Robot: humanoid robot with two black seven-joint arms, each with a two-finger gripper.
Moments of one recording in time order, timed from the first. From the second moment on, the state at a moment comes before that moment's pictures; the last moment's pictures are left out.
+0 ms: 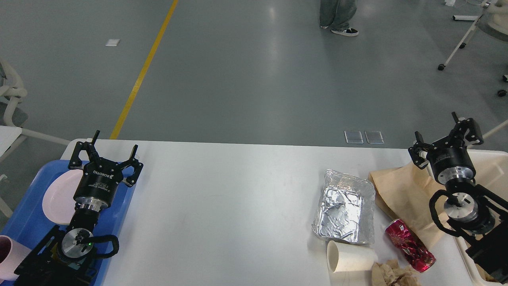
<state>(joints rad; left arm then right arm) -0.31 0.16 -1.38 -0.72 0.21 -0.61 -0.24 0.47 -0.50 0.81 0.83 0.14 0.08 0.47</state>
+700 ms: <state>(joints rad) -0.31 0.16 -1.38 -0.72 0.21 -0.61 -0.24 0.47 -0.44 0.80 0.86 0.14 0.08 0.34</state>
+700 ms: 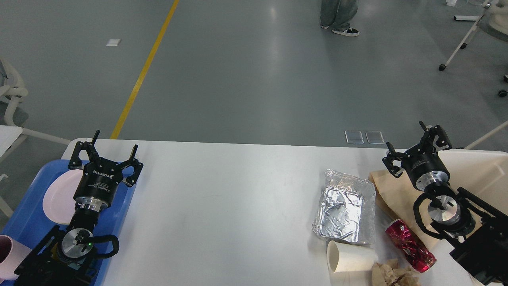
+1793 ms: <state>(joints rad) -0.31 0.16 -1.38 -0.72 0.21 -0.61 -0.24 1.47 -0.59 -0.91 0.86 0.15 0.18 0.35</state>
